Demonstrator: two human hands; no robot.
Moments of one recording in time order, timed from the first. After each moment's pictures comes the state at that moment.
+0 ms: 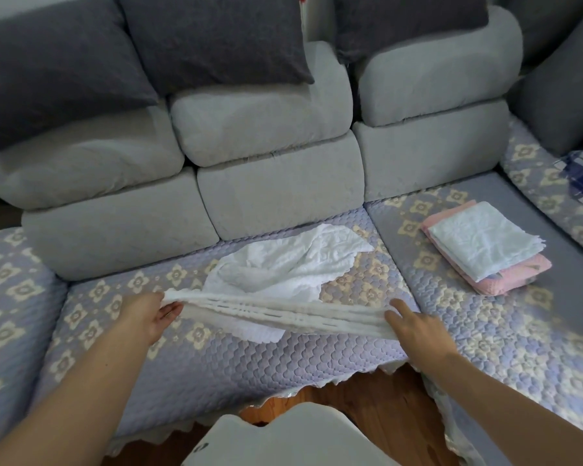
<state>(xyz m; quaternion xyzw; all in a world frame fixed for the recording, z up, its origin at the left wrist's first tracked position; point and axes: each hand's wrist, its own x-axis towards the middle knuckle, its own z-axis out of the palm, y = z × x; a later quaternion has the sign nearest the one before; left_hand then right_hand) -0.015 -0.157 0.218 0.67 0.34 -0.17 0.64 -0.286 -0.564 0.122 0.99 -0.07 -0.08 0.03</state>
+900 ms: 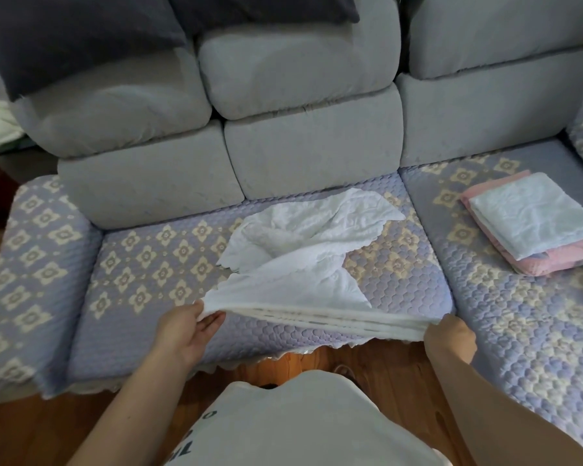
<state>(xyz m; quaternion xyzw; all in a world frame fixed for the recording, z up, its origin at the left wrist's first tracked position) -0.123 -0.137 0.191 0.56 0.39 -0.19 0.71 -0.298 -0.519 0.070 0.77 -0.58 -0.09 -0.22</state>
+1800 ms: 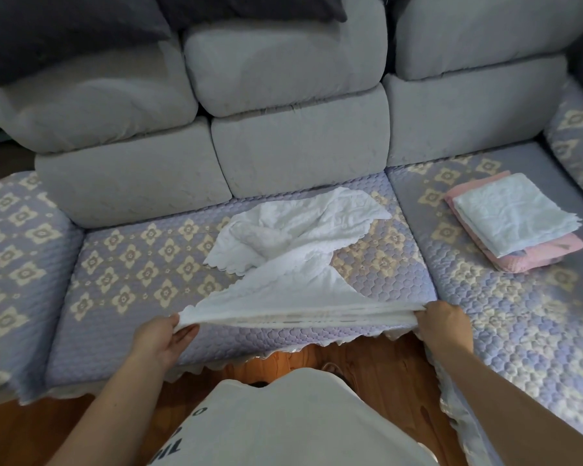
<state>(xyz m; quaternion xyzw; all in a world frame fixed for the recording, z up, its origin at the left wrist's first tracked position) -0.118 -0.115 0.167 0.56 0.46 -0.17 0.66 -0.301 -0.549 0.086 0.84 -0.48 -0.11 -0.24</state>
